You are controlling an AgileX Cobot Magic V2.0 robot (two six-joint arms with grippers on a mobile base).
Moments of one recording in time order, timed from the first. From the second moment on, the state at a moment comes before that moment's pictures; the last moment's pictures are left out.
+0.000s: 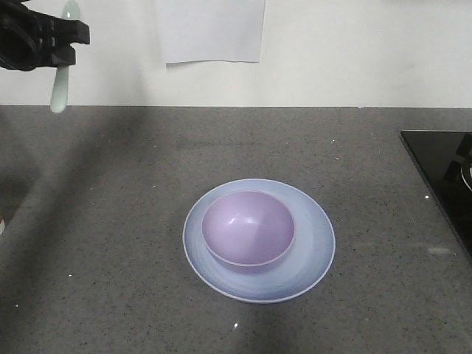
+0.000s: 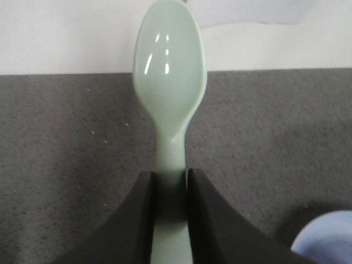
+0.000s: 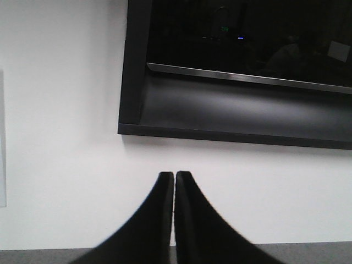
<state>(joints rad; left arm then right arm) -0.12 1.60 -1.68 -0.18 0.88 0.00 0.36 1.08 -1.37 -1.07 0.67 0.81</state>
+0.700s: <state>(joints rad) -0.45 1.79 -1.68 -0.29 1.17 0.48 0.36 1.08 -1.37 -1.07 0.67 0.81</state>
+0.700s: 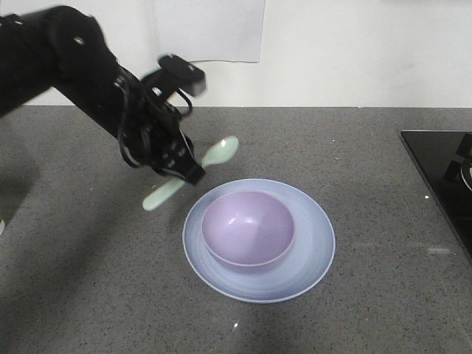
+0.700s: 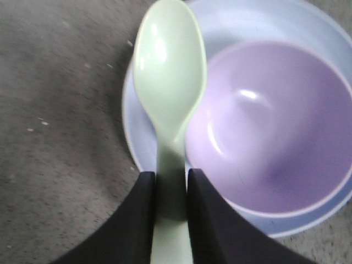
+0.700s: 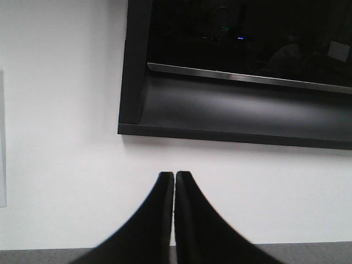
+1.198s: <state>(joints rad) -0.61 1.87 -1.68 -0.17 1.23 0.48 0.36 1.08 -1.37 -1.07 0.67 0.81</state>
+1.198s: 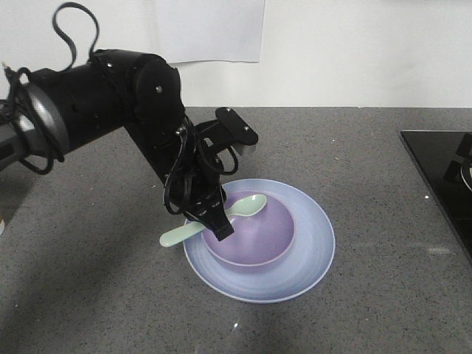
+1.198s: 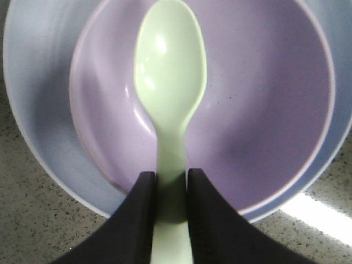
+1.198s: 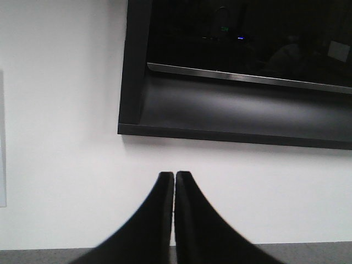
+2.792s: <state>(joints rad) -0.41 1.65 -2.04 0.27 1.15 0.01 0.36 1.08 -1.37 -1.07 0.67 0.81</state>
